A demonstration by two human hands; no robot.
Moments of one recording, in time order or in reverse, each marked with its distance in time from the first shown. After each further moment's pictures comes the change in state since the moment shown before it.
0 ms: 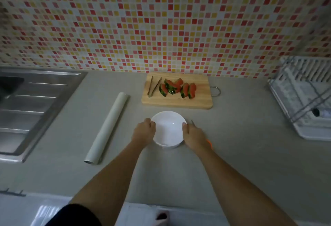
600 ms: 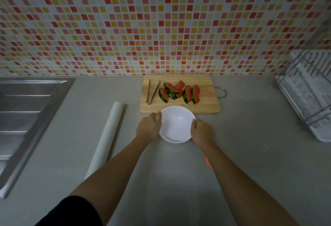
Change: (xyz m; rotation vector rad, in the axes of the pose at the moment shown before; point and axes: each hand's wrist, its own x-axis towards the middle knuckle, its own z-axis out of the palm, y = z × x) left_hand 0.087 0.008 0.002 -0.048 -0.016 0.084; right_hand 0.071 -0.009 0.011 0.062 0.161 0.111
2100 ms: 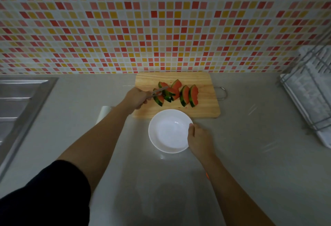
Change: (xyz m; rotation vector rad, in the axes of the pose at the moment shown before) left_hand 0.126 0.023 -0.042 -0.312 -0.203 -0.205; right_hand 0.010 0.006 0.009 0.000 0.039 -0.053
